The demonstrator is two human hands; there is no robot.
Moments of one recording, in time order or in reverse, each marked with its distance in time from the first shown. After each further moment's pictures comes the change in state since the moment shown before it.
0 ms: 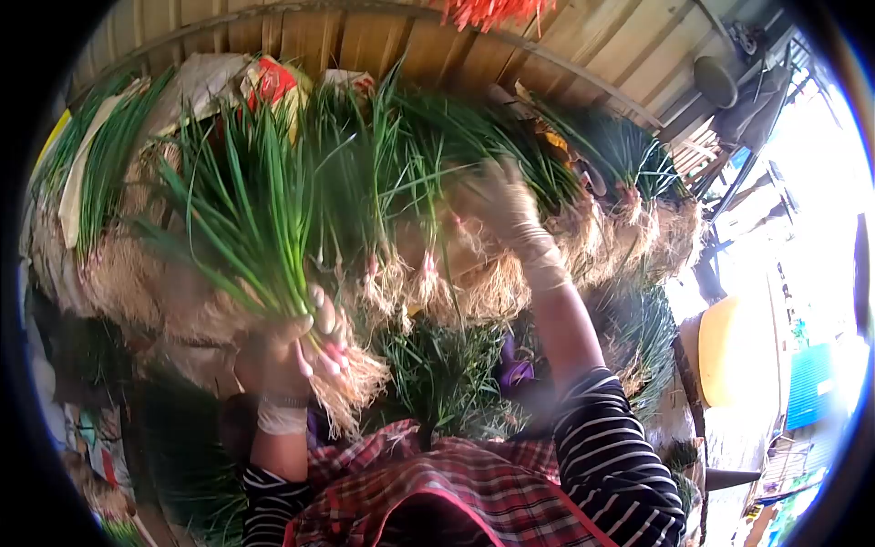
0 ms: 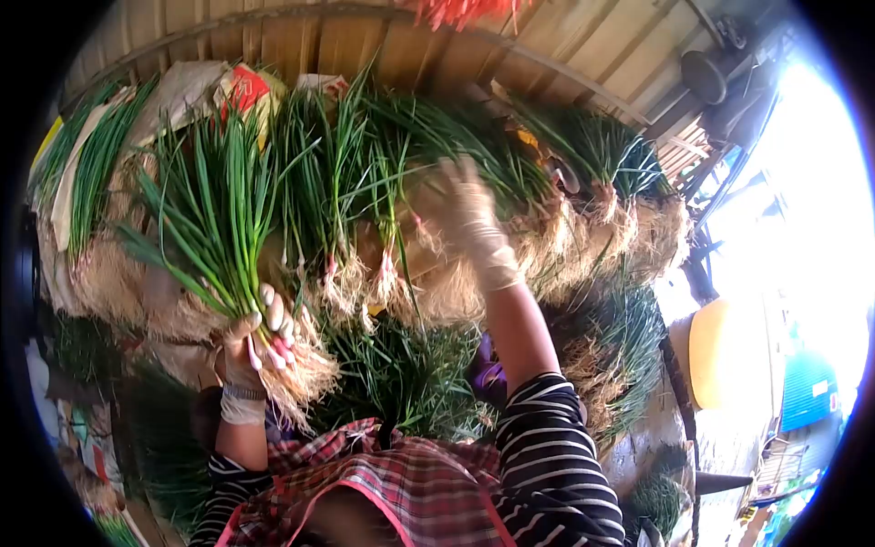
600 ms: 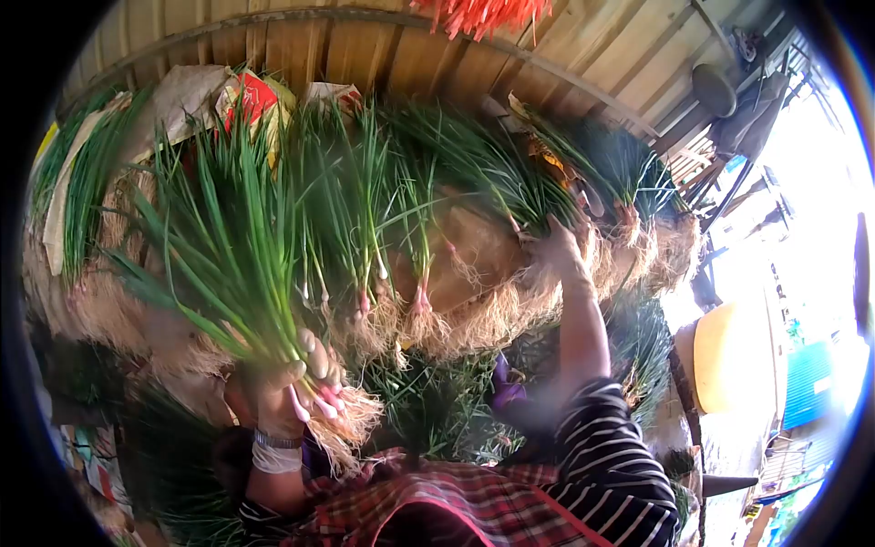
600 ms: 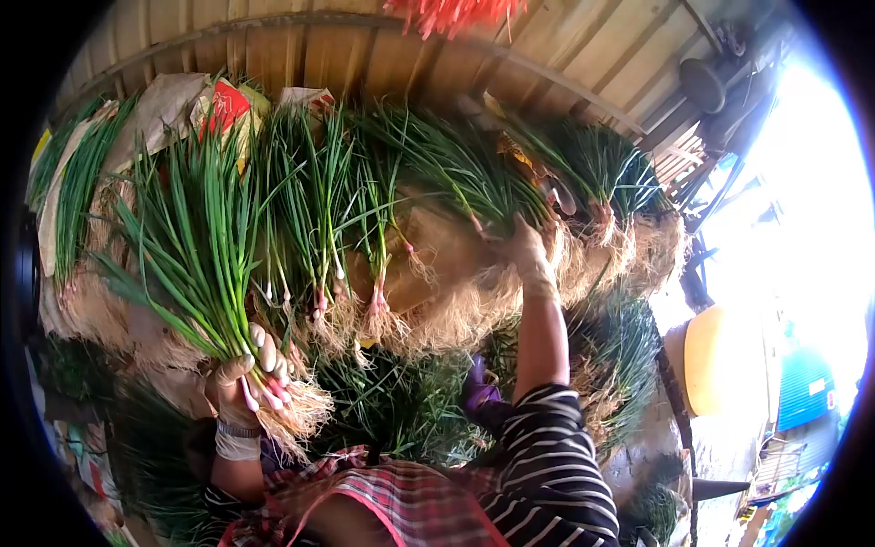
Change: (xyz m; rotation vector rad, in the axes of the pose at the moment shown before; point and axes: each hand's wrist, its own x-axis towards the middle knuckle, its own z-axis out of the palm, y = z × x) left_hand 0.014 -0.009 0.000 -0.025 0.105 0.058; right_hand -0.055 0.122 0.068 0.494 -0.374 0.800
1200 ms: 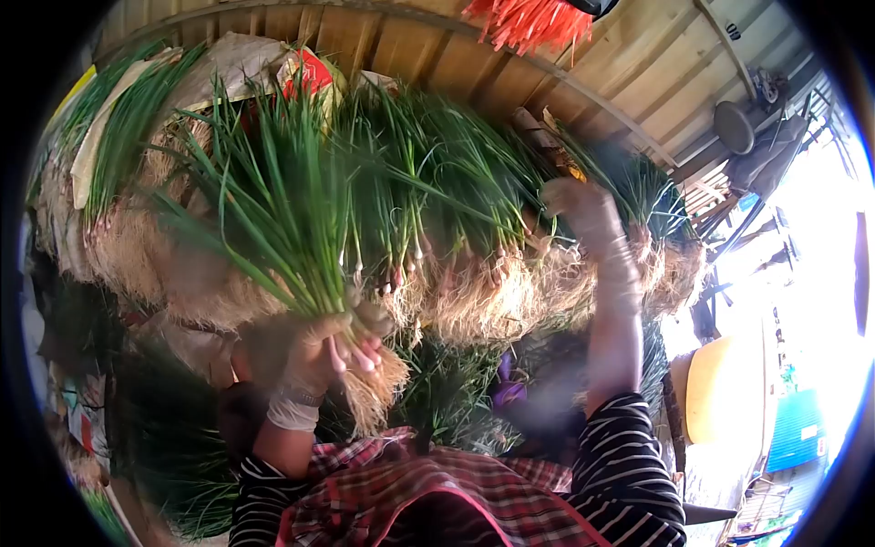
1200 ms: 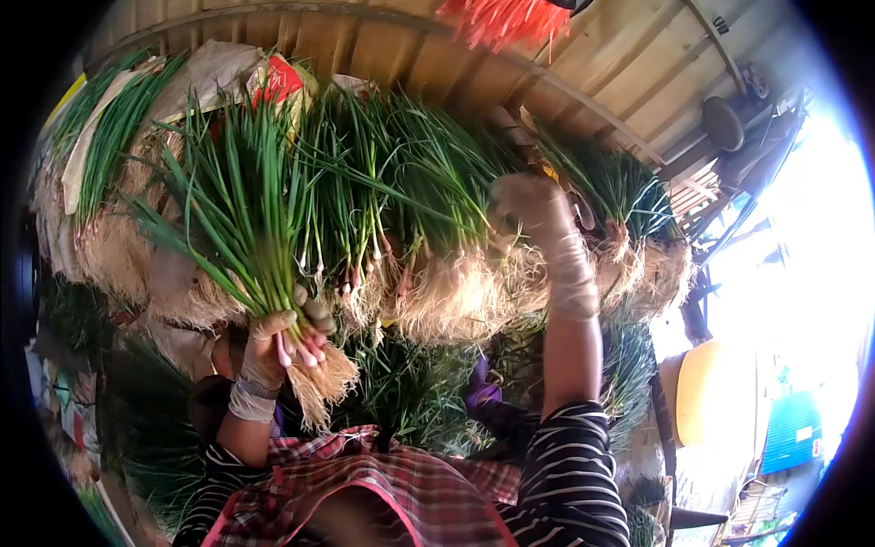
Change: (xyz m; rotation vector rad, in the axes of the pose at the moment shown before) left_hand -0.007 0.003 -0.006 -0.100 -0.017 -0.155; right_hand -0.086 -0.147 -0.099 0.455 -0.084 -0.666
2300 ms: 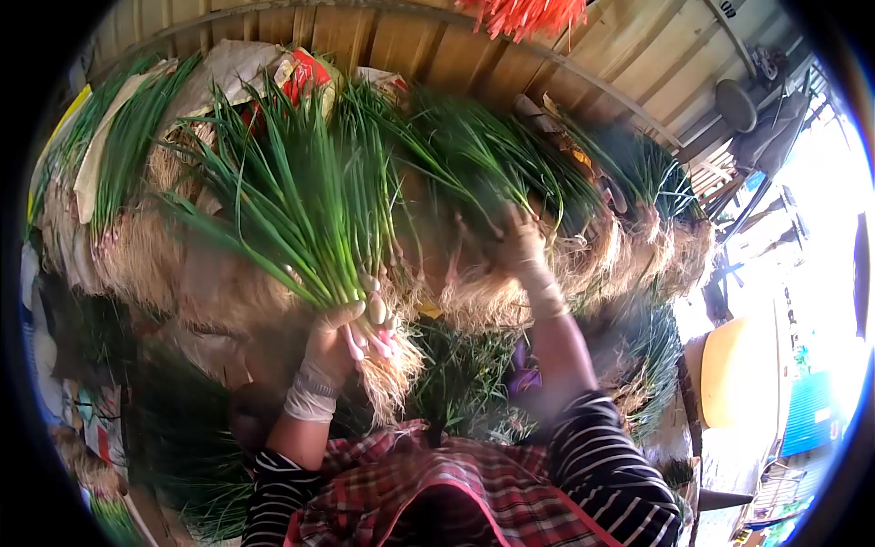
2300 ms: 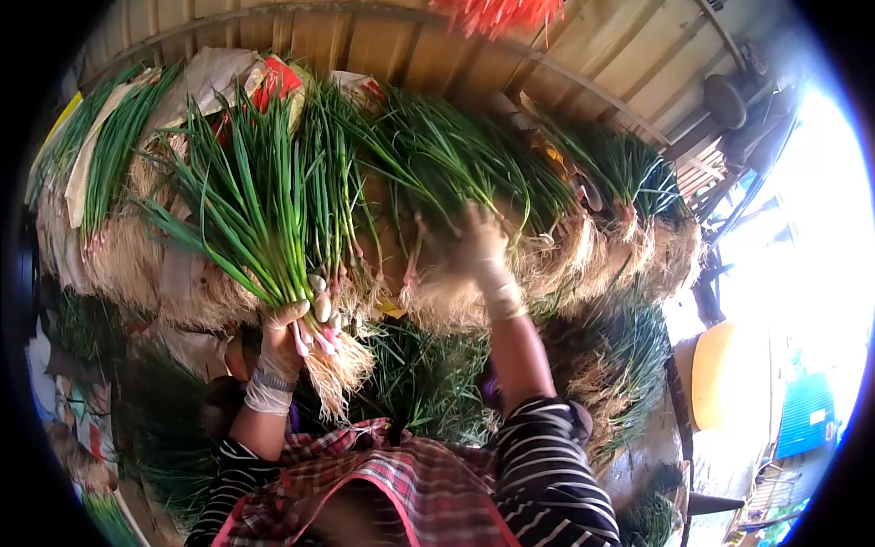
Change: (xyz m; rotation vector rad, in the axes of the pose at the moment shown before) left_hand 0.007 -0.007 0.002 0.023 -0.009 0.032; right_hand -0.024 0.080 0.124 -0.579 0.049 0.207
